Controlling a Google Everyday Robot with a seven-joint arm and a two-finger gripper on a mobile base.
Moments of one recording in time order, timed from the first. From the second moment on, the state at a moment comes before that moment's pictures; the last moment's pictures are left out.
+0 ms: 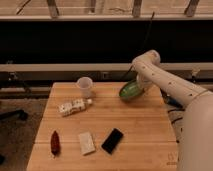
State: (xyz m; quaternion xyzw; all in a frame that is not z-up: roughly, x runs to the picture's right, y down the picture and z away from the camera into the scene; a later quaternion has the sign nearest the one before) arm 0.266 0.027 0.863 -0.30 -0.03 -0.43 0.85
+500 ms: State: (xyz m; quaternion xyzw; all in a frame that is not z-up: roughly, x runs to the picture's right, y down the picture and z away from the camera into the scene) arm 0.290 0.075 0.834 -0.32 -0.03 -0.41 0.85
